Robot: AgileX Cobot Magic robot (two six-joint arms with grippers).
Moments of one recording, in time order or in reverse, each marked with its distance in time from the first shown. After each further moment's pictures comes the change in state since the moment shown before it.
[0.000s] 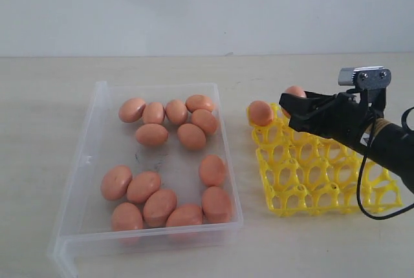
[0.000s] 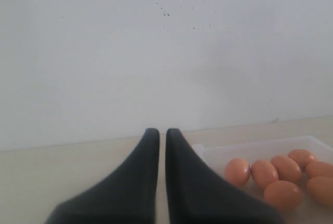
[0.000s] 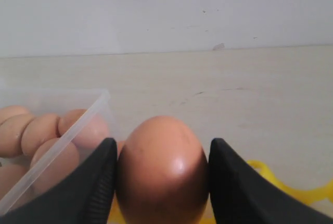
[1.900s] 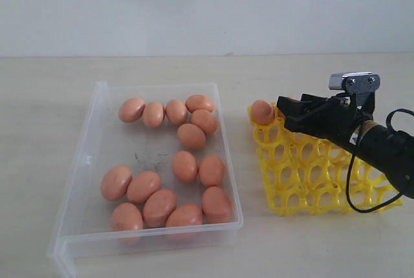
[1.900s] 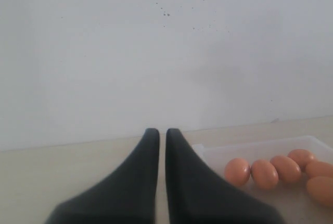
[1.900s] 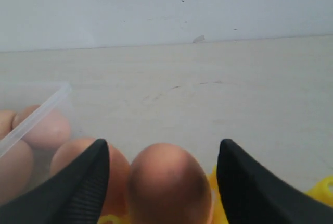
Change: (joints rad) left arm 0.000 0.000 0.000 0.000 0.000 0.000; right arm 0.000 0.123 -0.100 0.044 -0.002 -0.038
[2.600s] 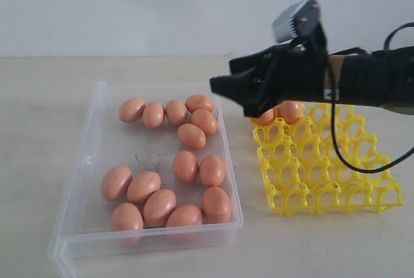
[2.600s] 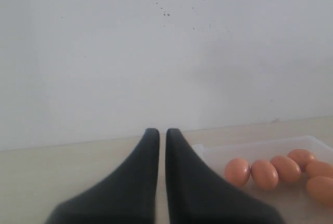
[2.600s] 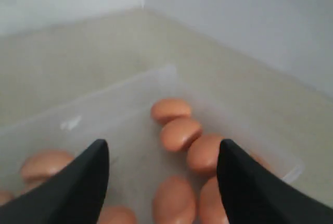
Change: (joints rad) left arm 0.000 0.000 0.000 0.000 0.000 0.000; right arm 0.166 -0.378 -0.147 -0.669 0.298 0.374
